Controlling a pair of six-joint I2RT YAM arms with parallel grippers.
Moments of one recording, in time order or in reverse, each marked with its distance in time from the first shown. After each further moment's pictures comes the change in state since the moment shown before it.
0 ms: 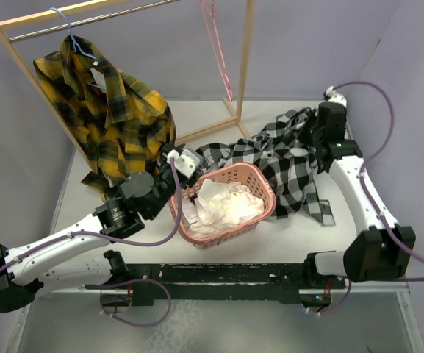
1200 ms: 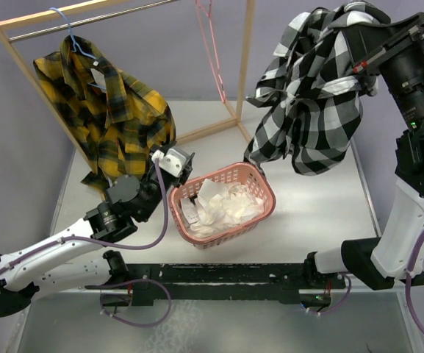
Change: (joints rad) left arm 0.000 -0.068 -0.012 0.024 -0.043 0.001; right arm 0.000 0.040 1.334 -0.323 -0.337 0.098
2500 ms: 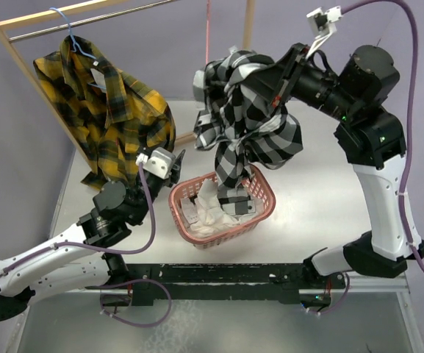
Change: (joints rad) left arm 0.000 -0.077 -0.043 0.067 -0.049 0.009; right arm 0.356 0.022 -0.289 0.095 -0.269 0.025
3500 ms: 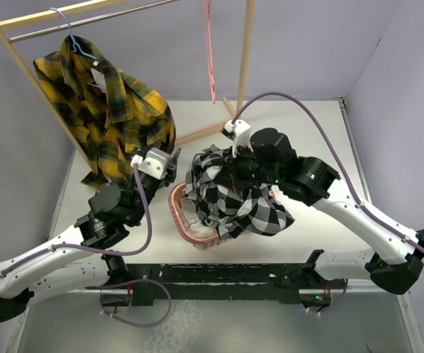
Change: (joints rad) left arm 0.000 -0.024 -0.010 0.023 -0.028 0.026; right arm 0.440 -0.203 -0.756 -0.091 0.356 -0.226
